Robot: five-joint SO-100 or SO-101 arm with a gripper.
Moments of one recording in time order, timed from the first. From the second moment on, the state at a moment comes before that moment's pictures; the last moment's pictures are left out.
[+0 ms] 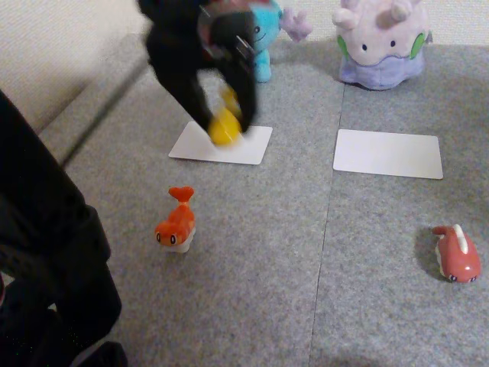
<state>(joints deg) 16.4 103.7 109.6 68.6 67.4</state>
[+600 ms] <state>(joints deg) 11.0 72.5 81.2 70.3 81.2</state>
